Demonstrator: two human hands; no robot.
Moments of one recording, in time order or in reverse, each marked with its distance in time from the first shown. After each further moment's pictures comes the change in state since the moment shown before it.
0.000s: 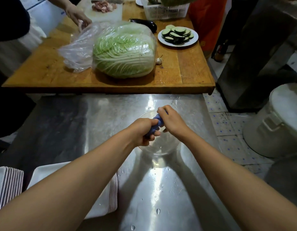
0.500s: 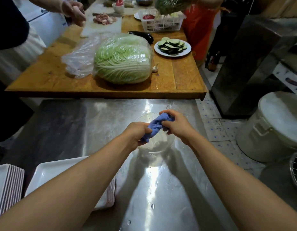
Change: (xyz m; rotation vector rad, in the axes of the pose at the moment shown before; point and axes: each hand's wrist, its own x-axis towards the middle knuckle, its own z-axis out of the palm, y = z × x) left_hand -0.010 -0.019 0.004 -0.137 0.119 0.177; right_hand -0.040 -0.009 -0.033 0.162 -0.019 -0.013
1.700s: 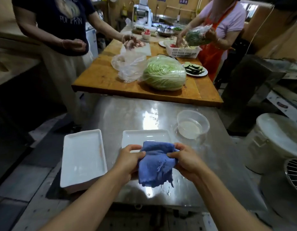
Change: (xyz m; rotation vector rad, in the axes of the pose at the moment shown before) left_hand -0.203 -0.159 -0.220 -0.291 0.049 0.080; right_hand -0.234 -0.079 0.232 0.363 0.002 0.248
